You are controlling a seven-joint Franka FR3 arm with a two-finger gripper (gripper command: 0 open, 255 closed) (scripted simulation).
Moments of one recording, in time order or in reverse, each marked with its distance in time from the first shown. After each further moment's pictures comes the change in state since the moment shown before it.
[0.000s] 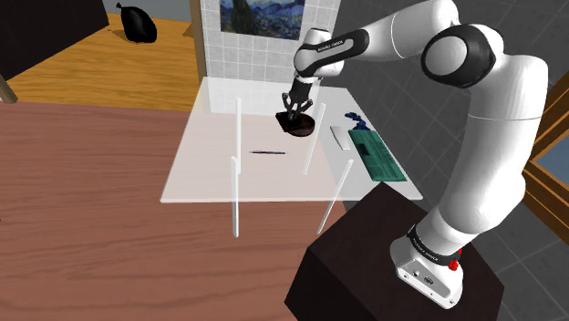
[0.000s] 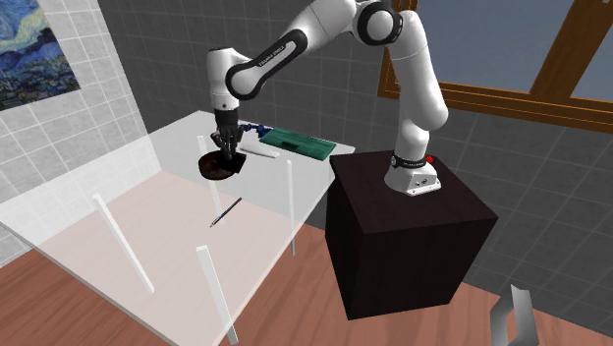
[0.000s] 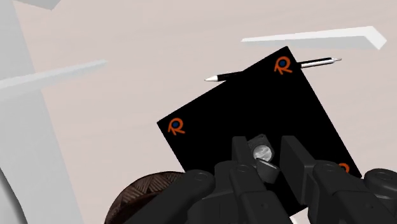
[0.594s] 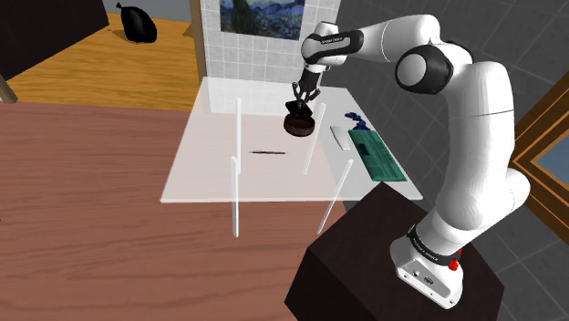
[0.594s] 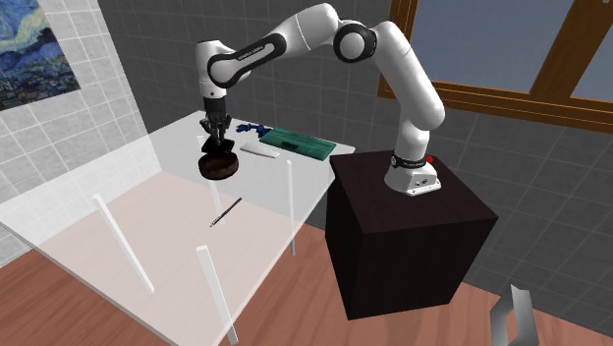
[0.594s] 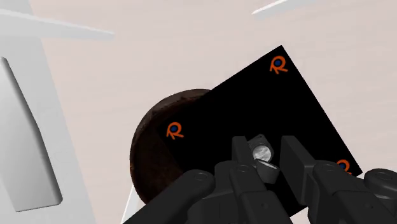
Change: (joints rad) arm -0.106 0.224 -0.033 0.383 0.005 -0.175 -0.127
